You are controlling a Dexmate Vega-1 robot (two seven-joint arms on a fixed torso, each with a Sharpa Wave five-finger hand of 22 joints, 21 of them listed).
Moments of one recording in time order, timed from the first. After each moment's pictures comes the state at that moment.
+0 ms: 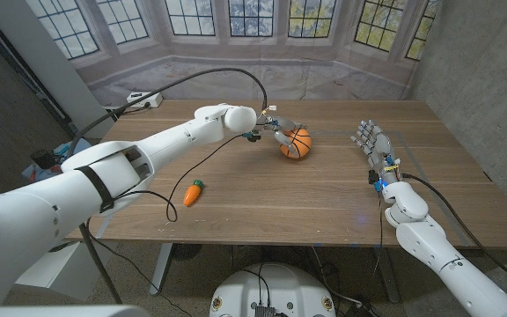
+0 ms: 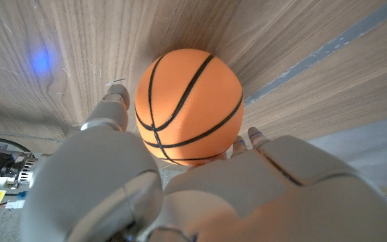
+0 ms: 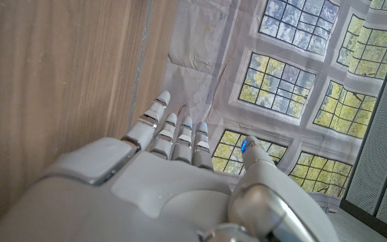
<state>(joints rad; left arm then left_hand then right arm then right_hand) 0.10 0.35 1.09 -1.03 0.43 -0.28 -0.38 0.76 -0.04 0.47 -0.16 0.18 -0.16 0.07 0.21 0.19 -0.18 0.12 0.25 0.27 -0.17 0.17 0.20 0.19 -0.18 0.16 0.26 0.19 -1.12 -0.52 -0.21 -1.50 0.63 0.38 -0.11 0.21 0.15 0.41 -0.08 0.17 0.22 0.02 0.19 0.19 0.21 0.05 0.20 0.19 0.14 0.01 0.21 0.21 0.39 0.01 0.19 0.17</state>
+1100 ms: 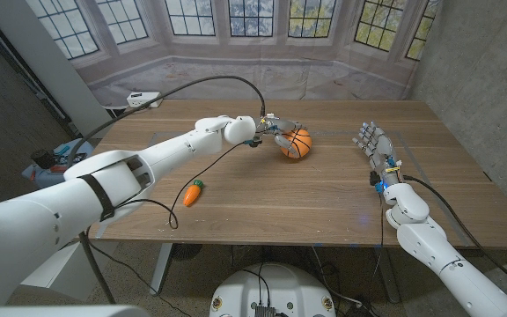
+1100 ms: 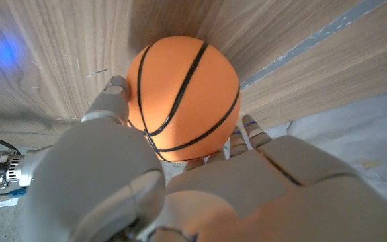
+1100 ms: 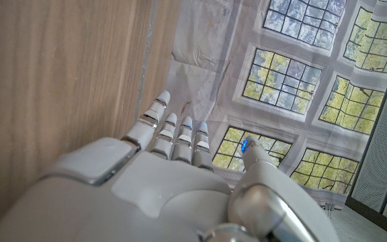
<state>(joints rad) 0.15 0.36 1.09 -1.02 0.50 -0.30 -0.17 0.86 -0.03 0.47 -0.16 0.18 0.07 0.07 0.28 0.19 -0.04 0.06 0.34 0.30 -0.03 0.12 0.25 0.19 -0.03 0.13 0.31 0.20 -1.11 -0.51 -0.20 -1.48 0.64 0.38 -0.11 0.21 0.15 0.41 -0.08 0.17 0.22 0.02 0.19 0.19 0.21 0.05 0.20 0.19 0.14 0.01 0.21 0.21 0.39 0.01 0.19 0.17</state>
